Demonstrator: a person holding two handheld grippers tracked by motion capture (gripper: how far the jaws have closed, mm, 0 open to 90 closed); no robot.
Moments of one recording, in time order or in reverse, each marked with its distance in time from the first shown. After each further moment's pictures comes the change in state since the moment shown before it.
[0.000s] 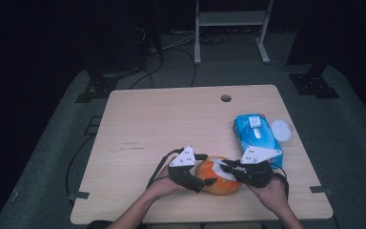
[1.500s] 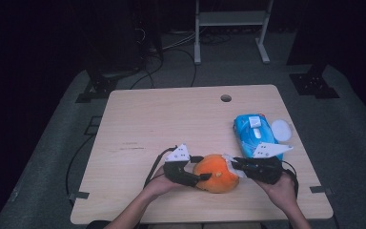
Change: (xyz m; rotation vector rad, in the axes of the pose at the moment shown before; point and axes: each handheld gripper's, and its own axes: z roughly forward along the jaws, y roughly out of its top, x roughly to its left) left arm 0.013 -0.012 -0.006 0.013 0.002 -0.133; right arm -0.028 -0.020 -0.012 0.023 -0.020 0.107
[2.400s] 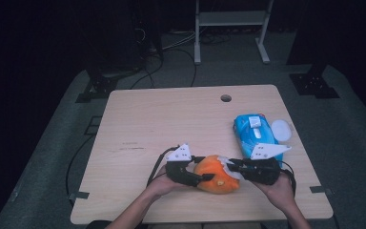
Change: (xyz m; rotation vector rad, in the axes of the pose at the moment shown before) left arm -0.007 0.010 -0.001 -0.066 0.018 0.092; right arm 0.009 0.008 0.000 -0.032 0.069 -0.036
